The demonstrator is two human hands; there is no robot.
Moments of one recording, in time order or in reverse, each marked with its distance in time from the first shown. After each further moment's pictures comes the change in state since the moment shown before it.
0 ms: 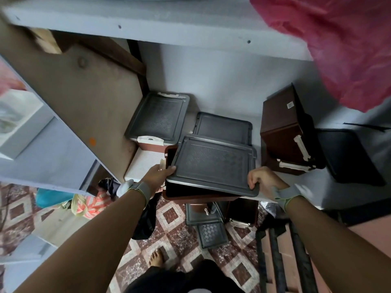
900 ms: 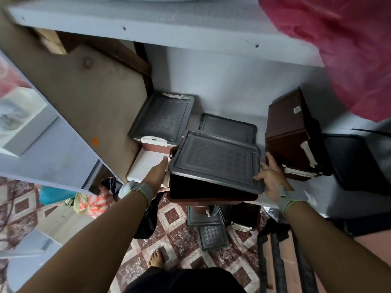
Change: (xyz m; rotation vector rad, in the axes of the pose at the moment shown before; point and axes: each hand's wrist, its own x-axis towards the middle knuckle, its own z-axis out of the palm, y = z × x) left_hand 0.016 -0.001 -0.005 -0.011 0.050 -0.034; right_hand 0.015 -0.015 0.002 0.358 0.449 0.222
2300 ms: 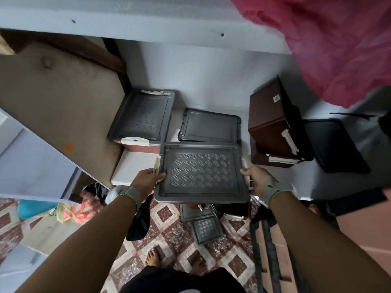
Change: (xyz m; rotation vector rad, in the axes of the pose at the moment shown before) left_hand 0.007 -0.011 0.018 0.000 -0.013 -0.006; right_hand -0.011 0.011 -0.011 -0.215 0.176 0.477
